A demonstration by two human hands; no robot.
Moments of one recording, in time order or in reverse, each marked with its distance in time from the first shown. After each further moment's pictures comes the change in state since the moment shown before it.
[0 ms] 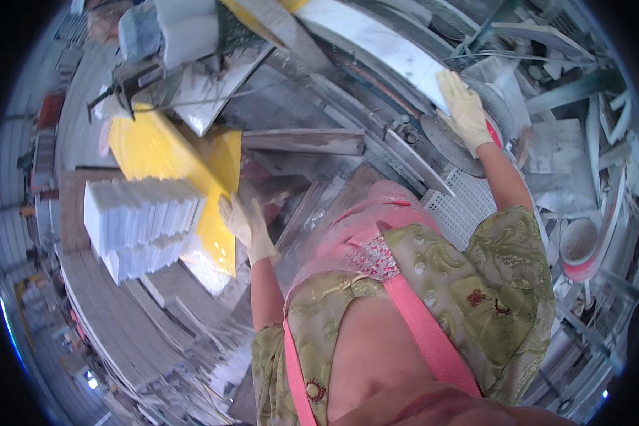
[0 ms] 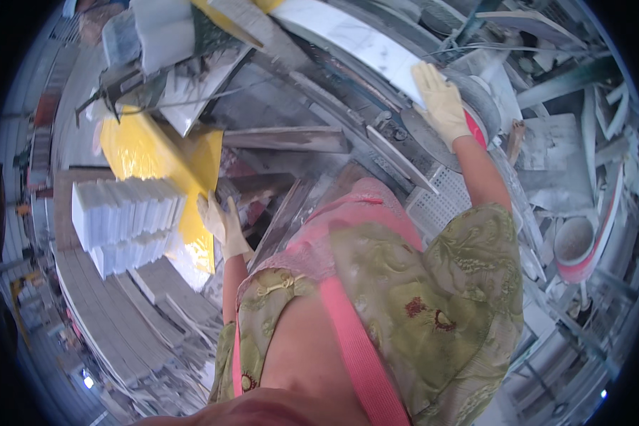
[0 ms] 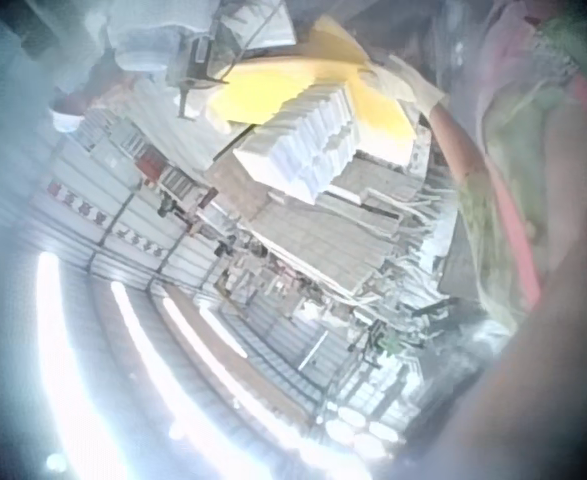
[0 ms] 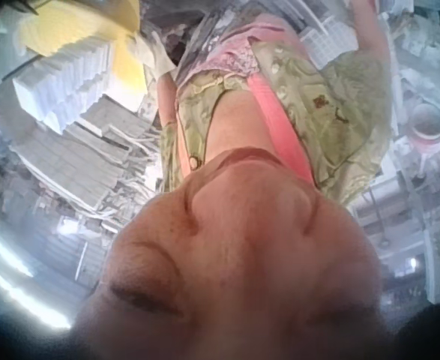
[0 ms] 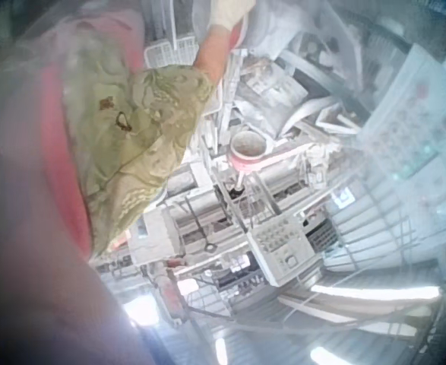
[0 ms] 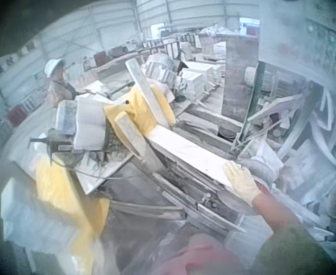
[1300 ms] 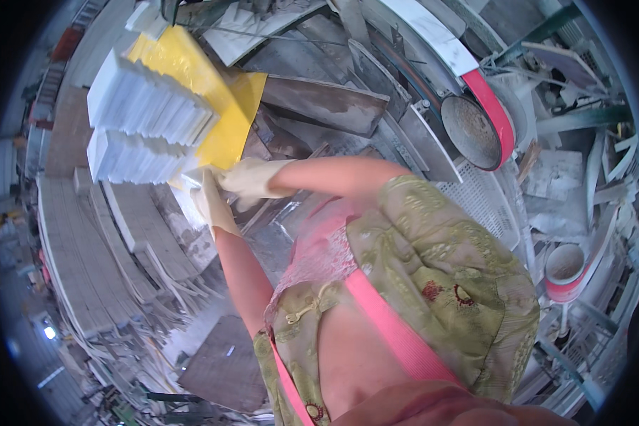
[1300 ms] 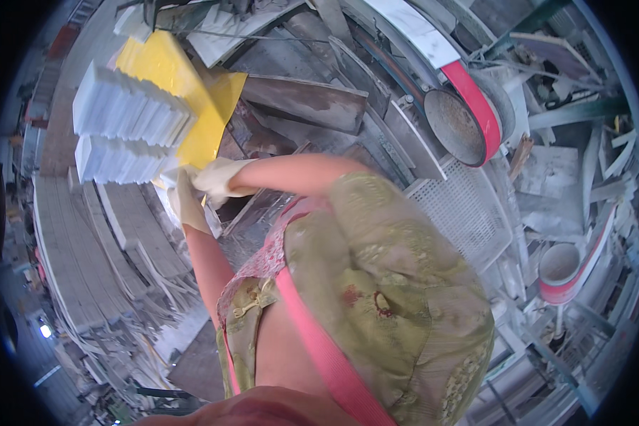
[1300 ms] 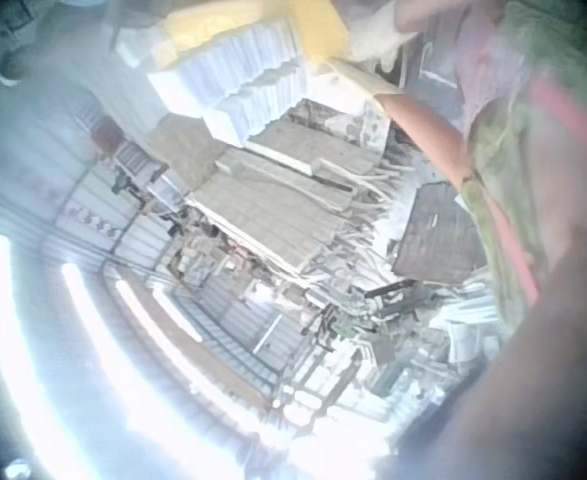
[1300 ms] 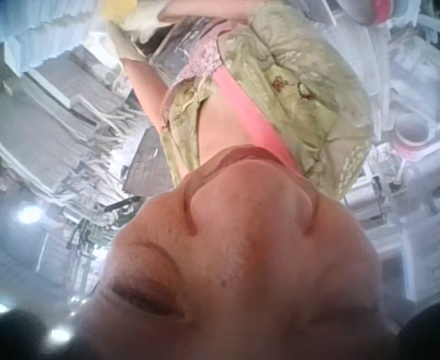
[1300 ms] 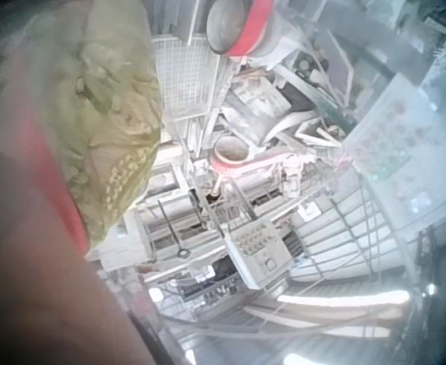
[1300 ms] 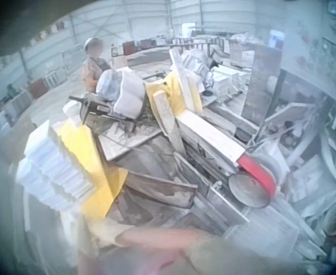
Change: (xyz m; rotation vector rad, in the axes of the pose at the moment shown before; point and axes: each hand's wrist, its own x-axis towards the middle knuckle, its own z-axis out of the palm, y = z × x) left_hand -0.056 -0.102 -0.080 -1.172 0.085 -0.803; right_hand -0.014 -0.499 -0.097 0.753 -0.586 -0.953
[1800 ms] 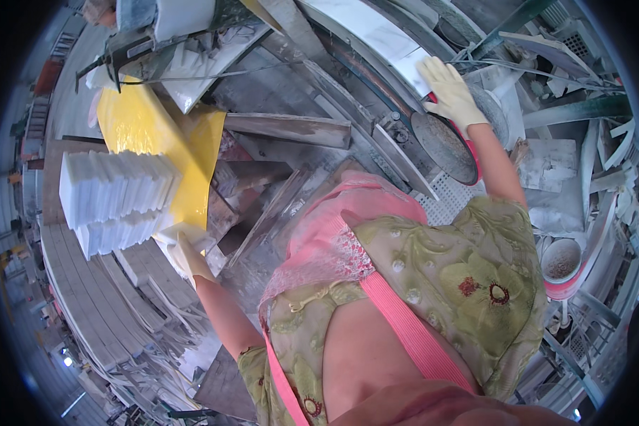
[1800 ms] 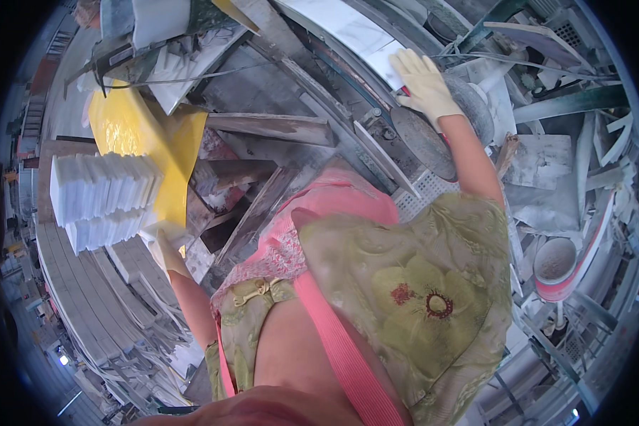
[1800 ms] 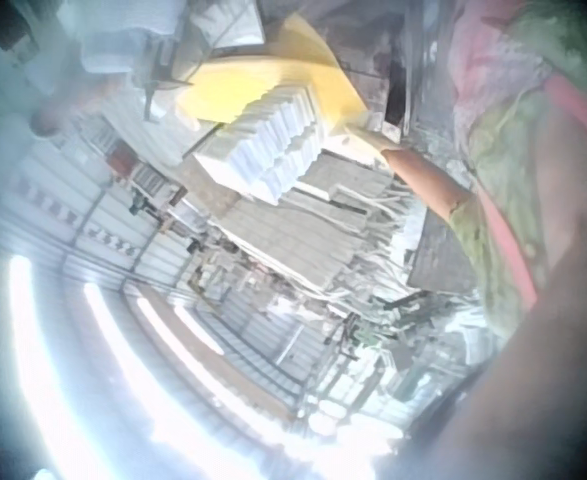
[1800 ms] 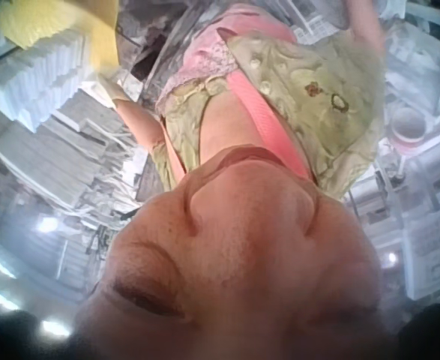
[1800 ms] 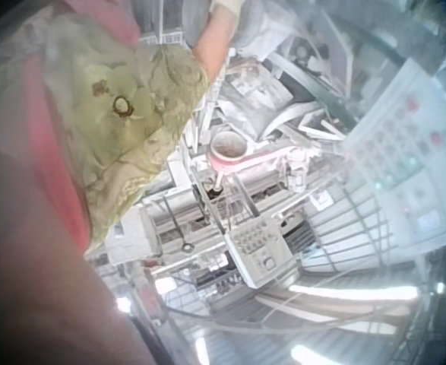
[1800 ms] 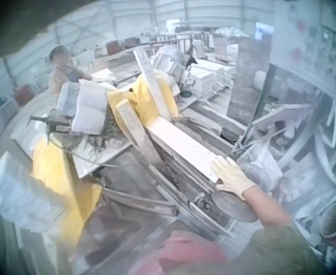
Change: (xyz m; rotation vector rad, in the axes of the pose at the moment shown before) left_hand -0.016 0.023 0.030 0.306 0.174 0.080; right_hand -0.407 0.298 -0.139 -0.792 0.370 0.834
